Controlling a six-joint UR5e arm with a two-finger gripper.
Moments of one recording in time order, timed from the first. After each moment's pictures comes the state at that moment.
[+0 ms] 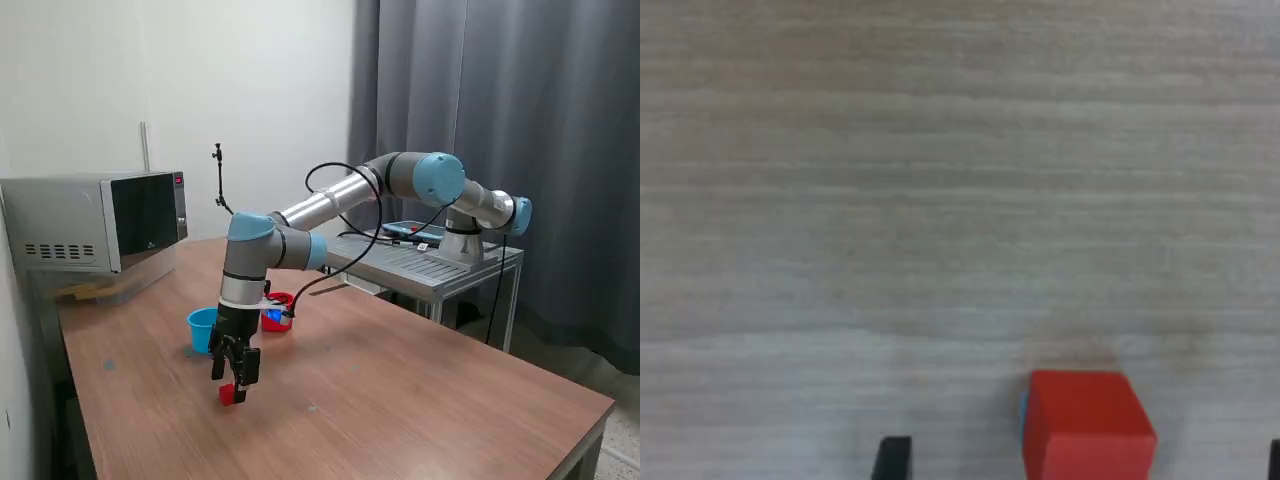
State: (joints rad) arm -0.05 -0.32 0.62 -2.11 -1.52 -3.14
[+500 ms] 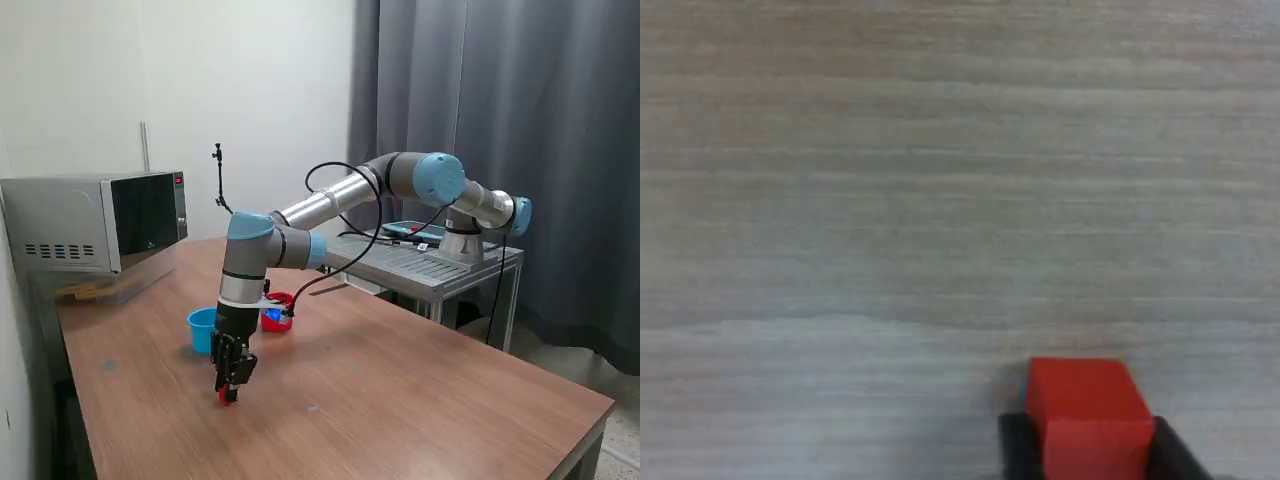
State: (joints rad) arm -0.05 -0.32 0.62 -2.11 -1.52 -3.14
